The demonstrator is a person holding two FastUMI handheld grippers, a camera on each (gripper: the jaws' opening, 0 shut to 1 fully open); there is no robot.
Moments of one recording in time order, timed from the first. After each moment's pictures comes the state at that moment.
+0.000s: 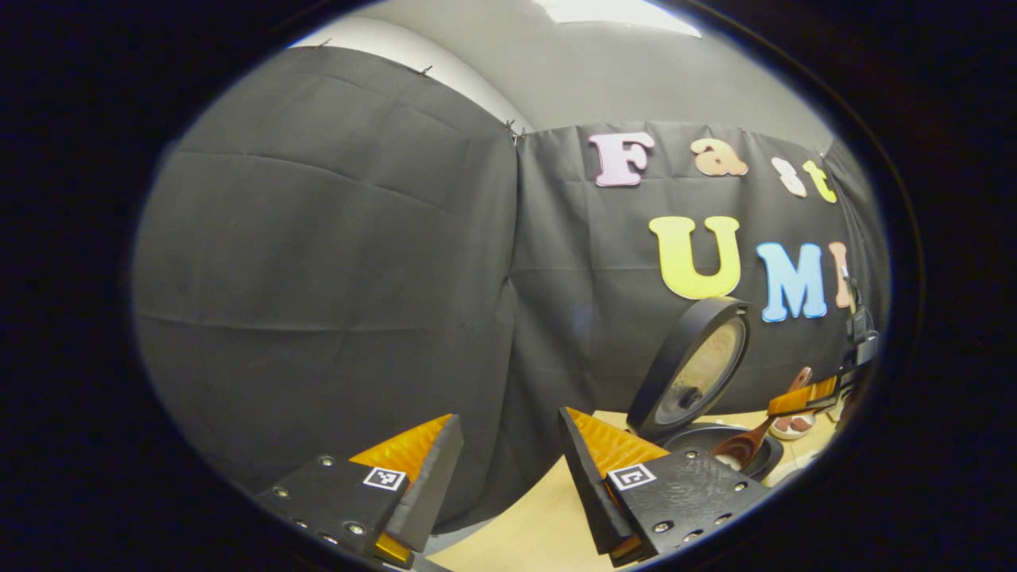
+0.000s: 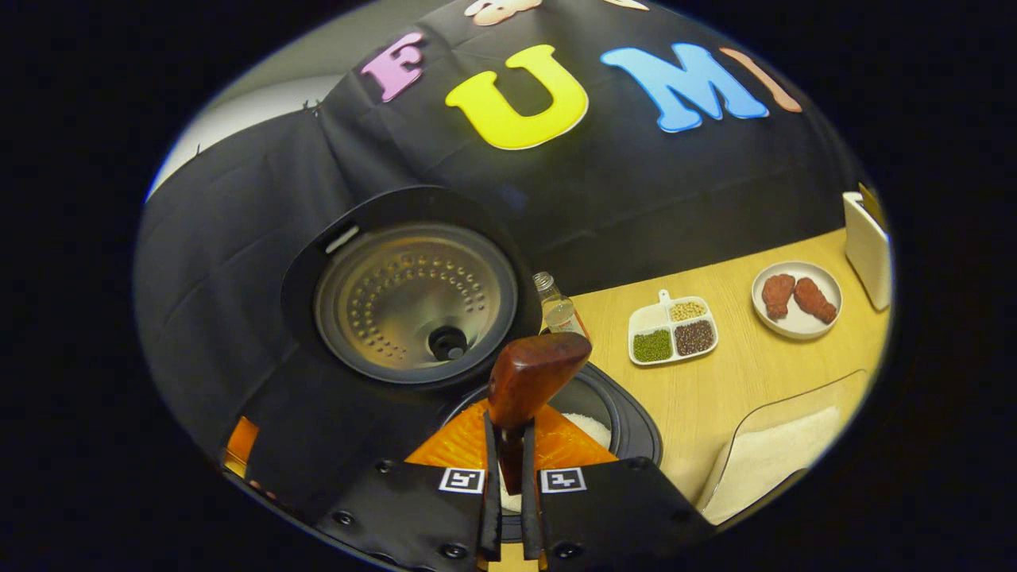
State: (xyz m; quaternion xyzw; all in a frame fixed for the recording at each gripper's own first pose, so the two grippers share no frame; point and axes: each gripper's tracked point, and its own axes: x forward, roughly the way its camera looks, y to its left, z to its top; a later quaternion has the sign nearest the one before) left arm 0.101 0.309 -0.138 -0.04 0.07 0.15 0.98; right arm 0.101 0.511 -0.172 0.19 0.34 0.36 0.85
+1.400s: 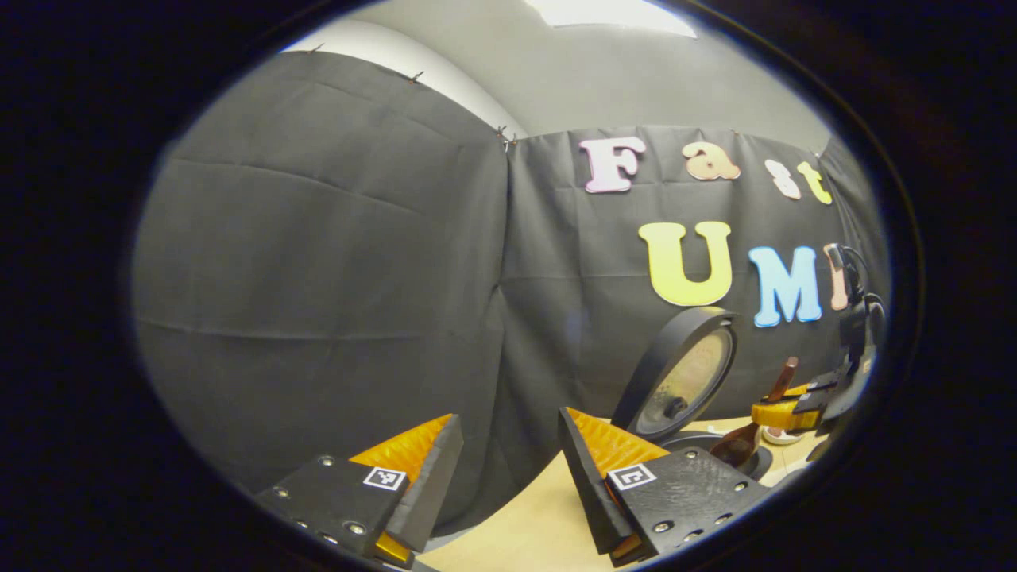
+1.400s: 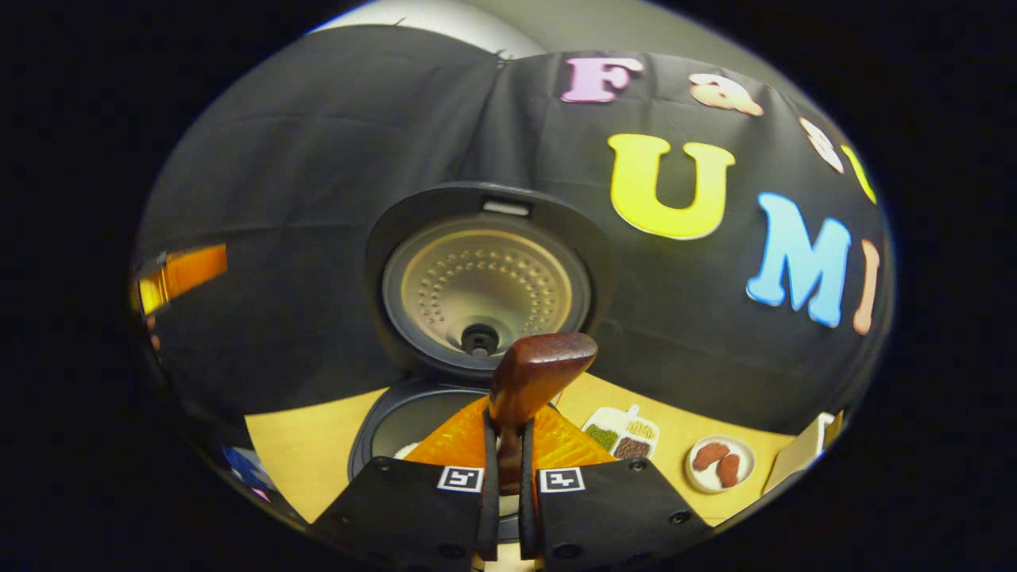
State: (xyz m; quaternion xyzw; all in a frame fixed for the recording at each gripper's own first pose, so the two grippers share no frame) left arm 0.112 0.277 -0.116 -0.04 0.05 0.14 0.99; right arm 0.097 0.503 -0.131 -0.02 0.19 0.41 0.89
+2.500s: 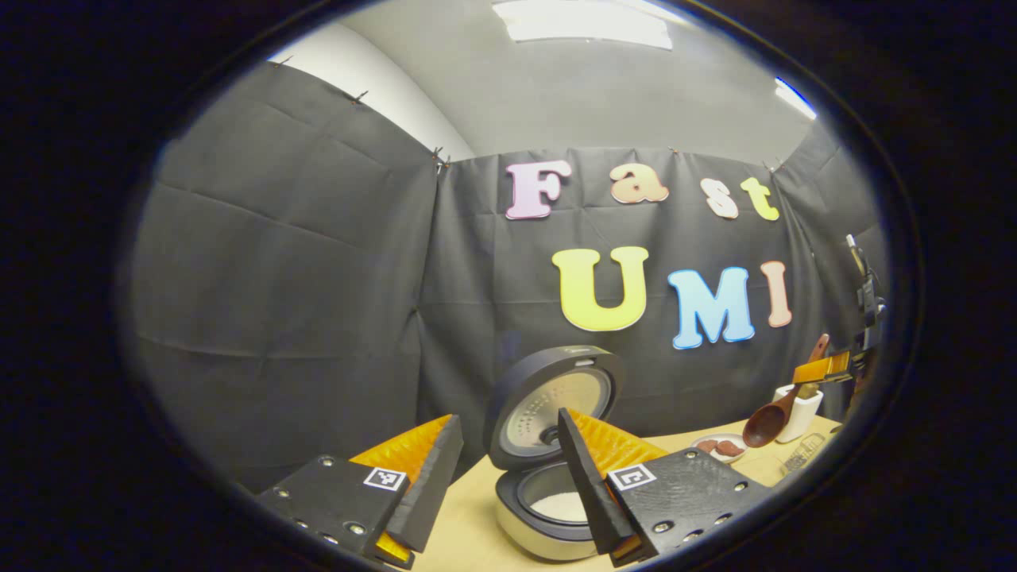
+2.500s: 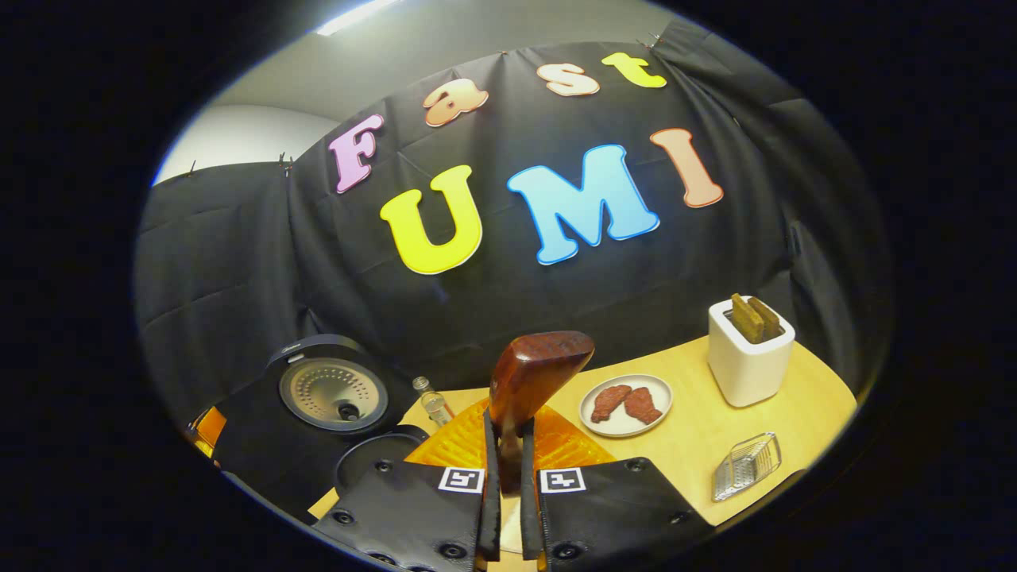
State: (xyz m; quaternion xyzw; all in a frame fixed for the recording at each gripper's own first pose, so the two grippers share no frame) left arm 0.110 0.120 -0.052 -0.04 0.01 0.03 1.00; right arm 0.148 0.230 -0.102 0.20 0.21 0.19 0.94
